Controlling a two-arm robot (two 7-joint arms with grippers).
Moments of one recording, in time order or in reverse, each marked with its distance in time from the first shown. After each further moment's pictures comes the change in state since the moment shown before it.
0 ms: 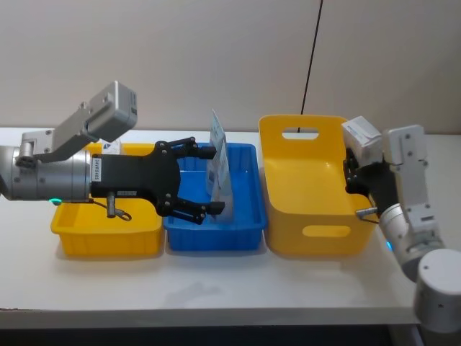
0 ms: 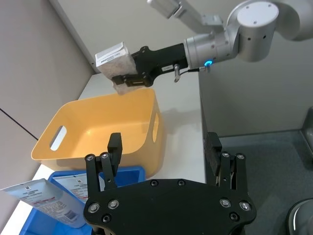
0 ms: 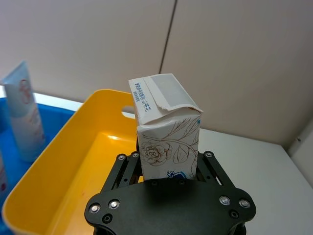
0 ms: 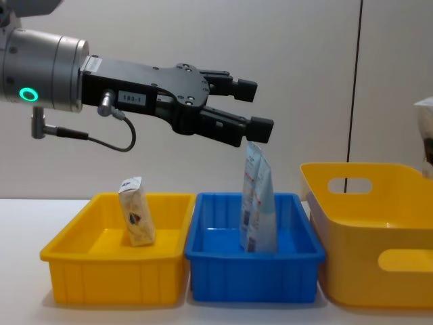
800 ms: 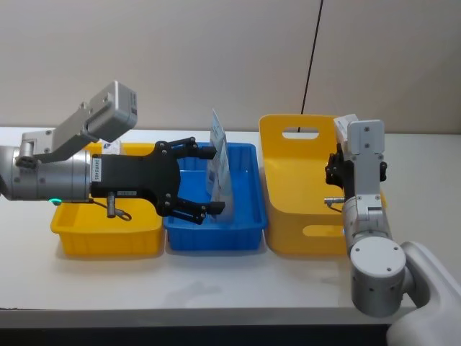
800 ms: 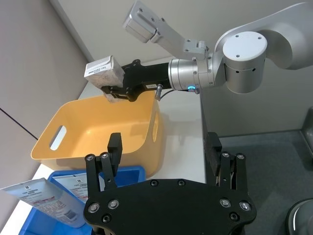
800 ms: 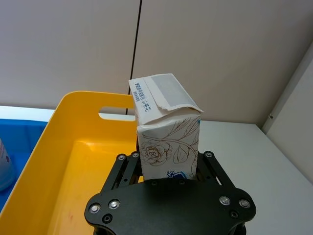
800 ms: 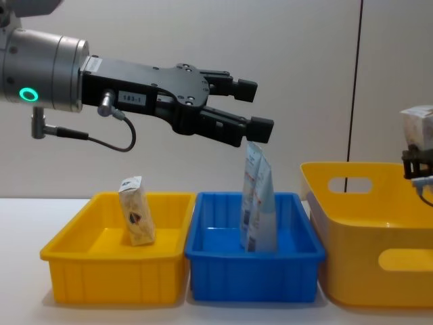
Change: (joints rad) left arm 0.000 0.000 0.000 0.000 0.000 0.000 0.000; right arm 0.111 -0.210 -0.034 0.187 -0.119 0.027 -0.259
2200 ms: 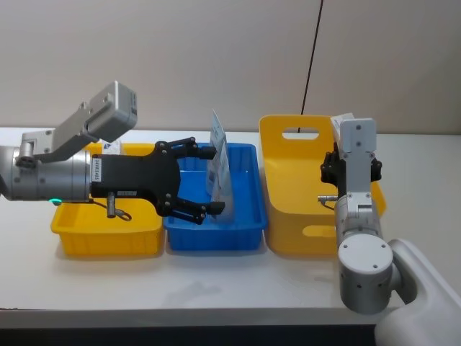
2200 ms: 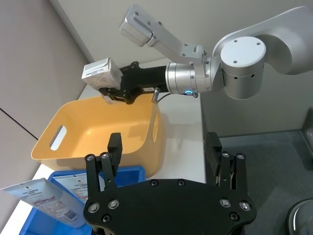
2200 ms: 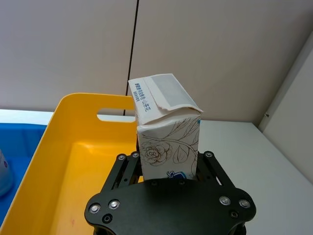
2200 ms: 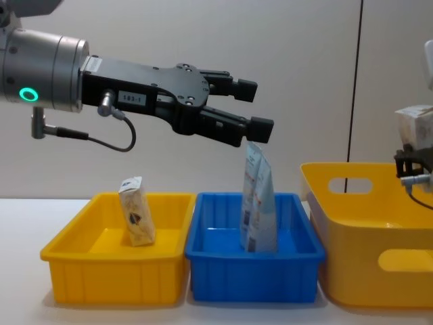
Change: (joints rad) left arm 0.000 0.000 0.000 0.000 0.000 0.000 0.000; right arm 0.020 -0.036 -0.006 0.032 -0.021 0.003 -0.043
